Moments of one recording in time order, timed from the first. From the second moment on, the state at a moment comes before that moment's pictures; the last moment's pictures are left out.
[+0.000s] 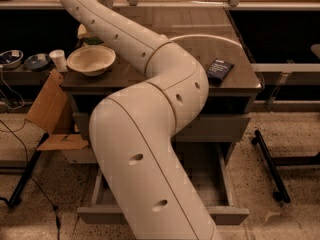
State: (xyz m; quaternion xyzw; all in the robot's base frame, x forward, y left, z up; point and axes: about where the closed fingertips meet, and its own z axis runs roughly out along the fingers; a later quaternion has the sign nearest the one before) arm 0.888 0.184 0.843 0.02 0.93 0.05 0.35
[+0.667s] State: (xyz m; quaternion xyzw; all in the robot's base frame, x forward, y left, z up) arm 0.890 0.186 0.839 0.02 0.94 0.04 0.34
